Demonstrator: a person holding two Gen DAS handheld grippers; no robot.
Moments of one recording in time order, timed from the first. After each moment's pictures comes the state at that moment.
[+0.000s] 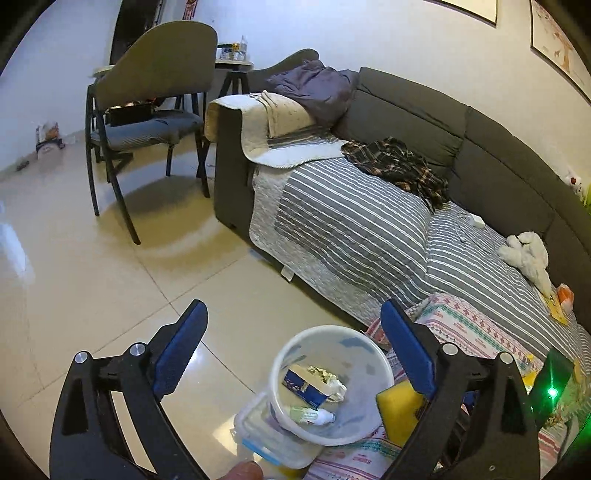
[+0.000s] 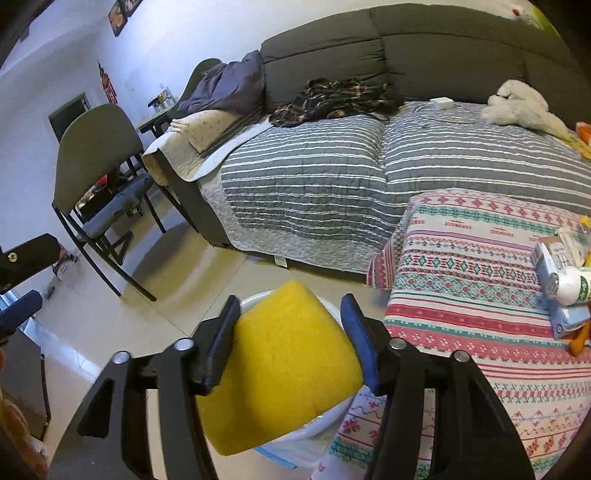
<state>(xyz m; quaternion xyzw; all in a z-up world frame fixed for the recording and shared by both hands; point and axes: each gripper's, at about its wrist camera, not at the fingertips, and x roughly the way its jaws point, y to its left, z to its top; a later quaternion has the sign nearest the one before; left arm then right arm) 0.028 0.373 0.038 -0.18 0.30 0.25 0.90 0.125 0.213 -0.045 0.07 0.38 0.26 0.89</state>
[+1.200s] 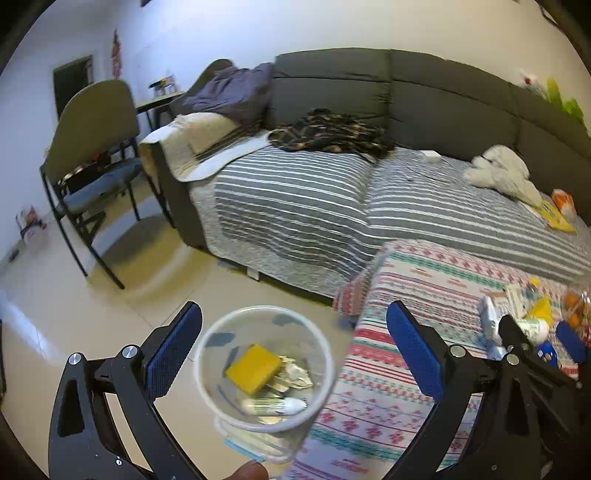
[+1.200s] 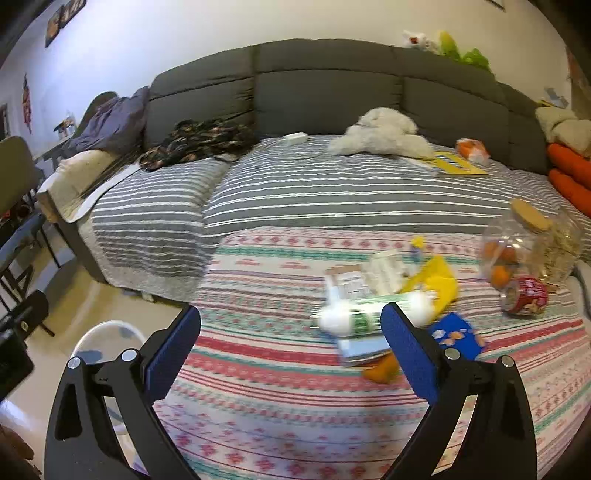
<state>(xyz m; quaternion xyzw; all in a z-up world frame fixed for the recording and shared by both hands) 0.087 0.214 0.016 -0.03 0.33 0.20 0.92 0.136 0.034 -0.022 0.03 0.34 0.03 0.94</state>
